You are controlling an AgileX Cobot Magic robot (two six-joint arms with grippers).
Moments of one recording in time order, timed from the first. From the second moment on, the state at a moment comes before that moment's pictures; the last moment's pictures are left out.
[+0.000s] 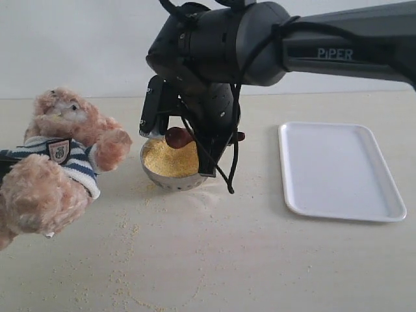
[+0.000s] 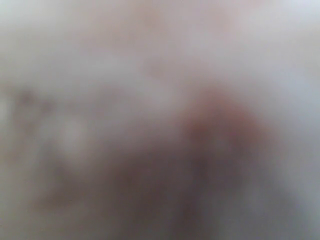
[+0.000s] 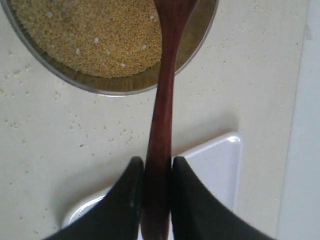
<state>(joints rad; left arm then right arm) 0.41 1.67 -0.46 -1.65 1.18 1.35 0.85 2.08 -1.72 -0.56 1.09 -0.33</state>
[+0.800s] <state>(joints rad) 0.41 1.67 -0.46 -1.66 1.18 1.35 0.85 2.12 -1.72 -0.46 1.09 -0.32</state>
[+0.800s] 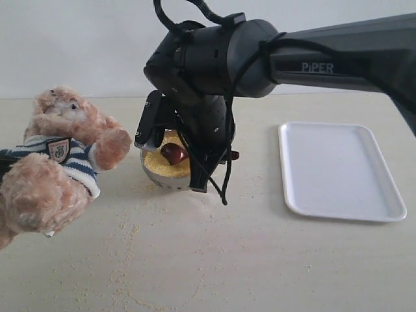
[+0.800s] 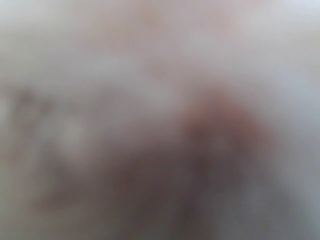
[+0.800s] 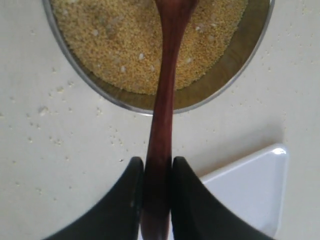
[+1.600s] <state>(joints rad) 0.41 1.67 -0.46 -1.66 1.18 1.35 0.85 2.12 -1.72 -0.43 1.11 -0.20</state>
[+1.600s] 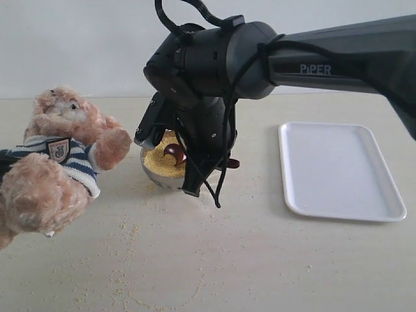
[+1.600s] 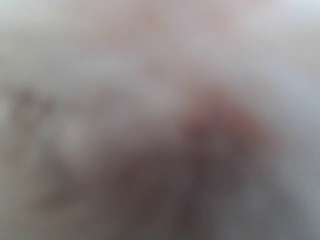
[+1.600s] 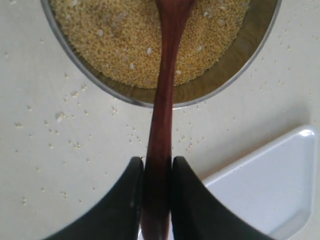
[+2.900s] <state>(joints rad) 0.41 1.67 -0.46 -1.66 1.18 1.35 0.85 2.06 -1.72 -0.35 1.11 -0.17</state>
